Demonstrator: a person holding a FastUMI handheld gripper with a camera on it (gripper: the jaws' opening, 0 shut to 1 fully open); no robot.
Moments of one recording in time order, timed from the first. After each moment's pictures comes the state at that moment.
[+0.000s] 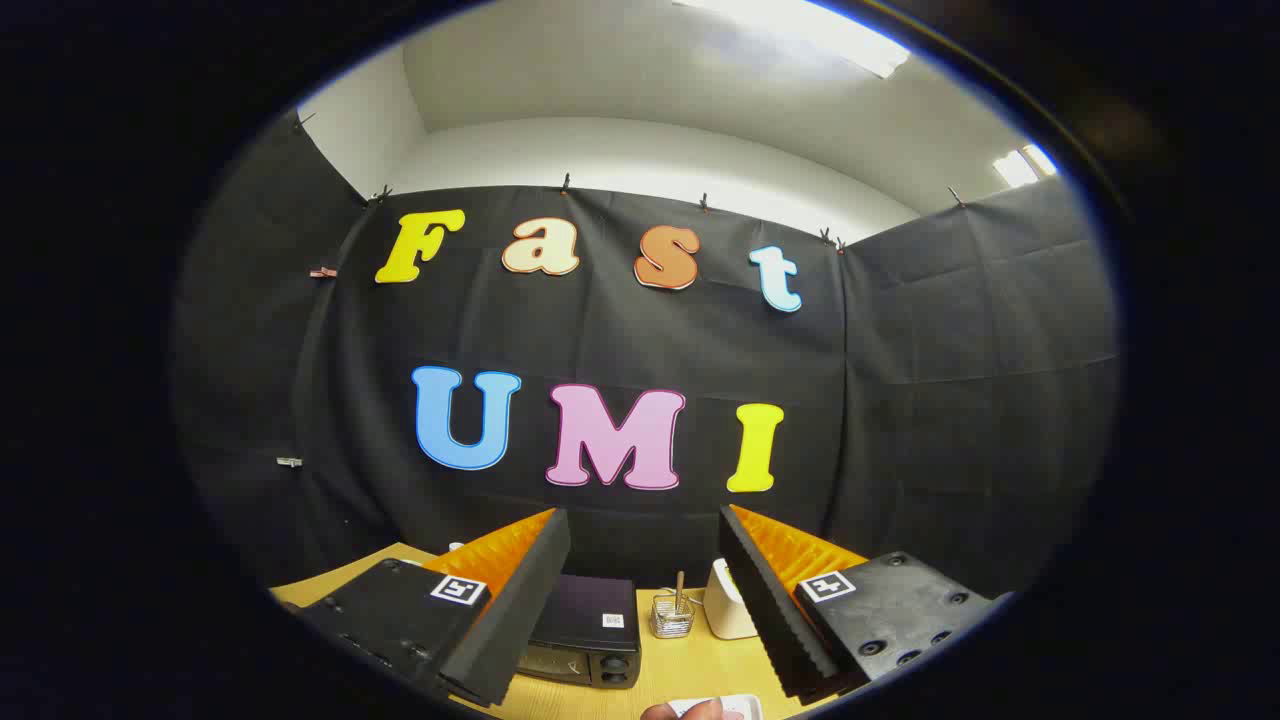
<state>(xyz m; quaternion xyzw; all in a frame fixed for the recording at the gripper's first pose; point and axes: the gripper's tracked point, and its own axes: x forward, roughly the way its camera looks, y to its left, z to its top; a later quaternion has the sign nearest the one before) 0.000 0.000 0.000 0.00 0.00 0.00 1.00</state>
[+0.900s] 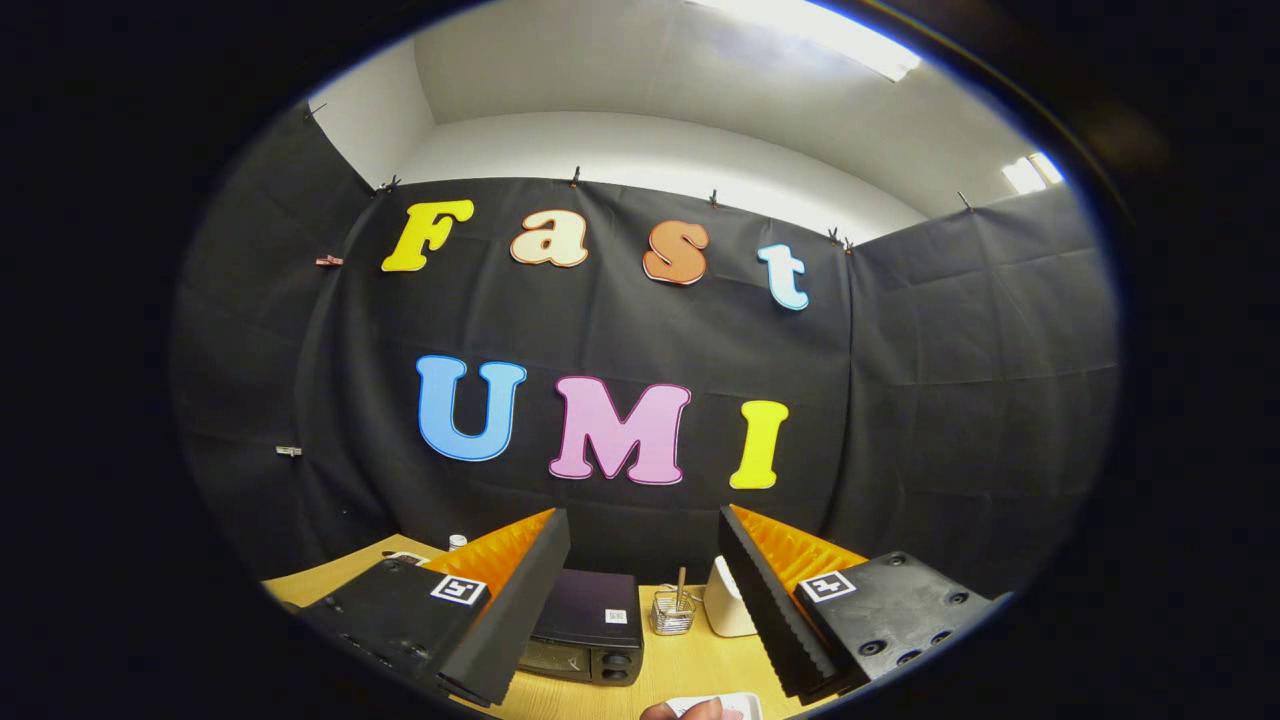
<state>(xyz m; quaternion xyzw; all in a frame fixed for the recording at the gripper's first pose) 0.003 0.010 -0.015 -0.01 0.01 0.00 1.00</state>
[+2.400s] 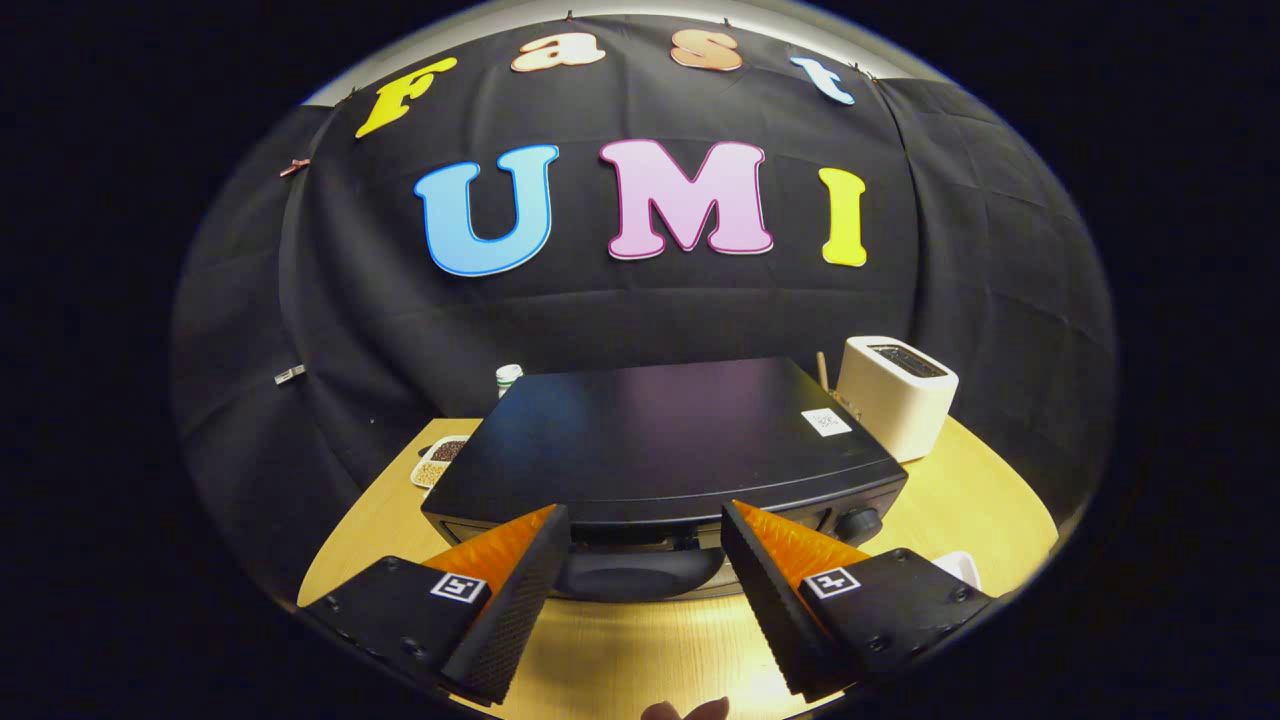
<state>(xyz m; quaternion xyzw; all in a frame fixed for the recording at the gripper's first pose) 0.062 0.187 -0.310 0.06 0.28 0.02 0.96</state>
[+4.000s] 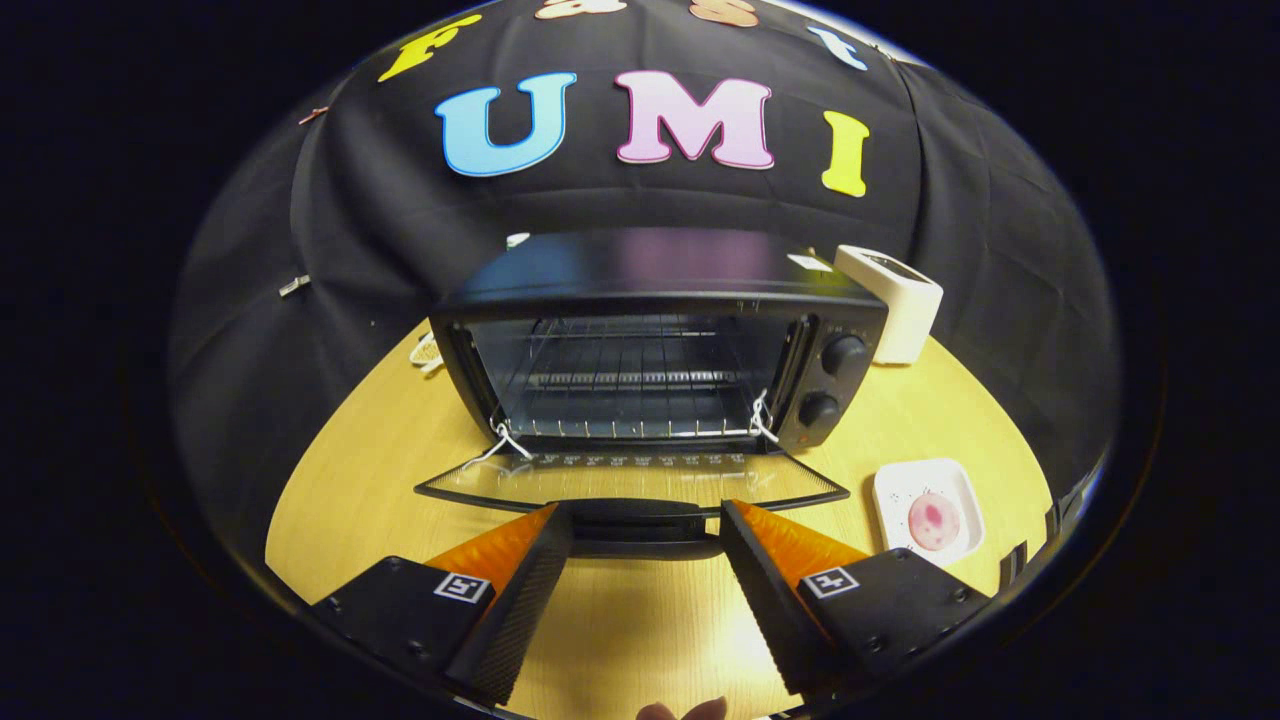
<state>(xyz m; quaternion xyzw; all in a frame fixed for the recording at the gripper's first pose) -0.072 0.189 -0.372 0.04 0.41 0.03 0.91</state>
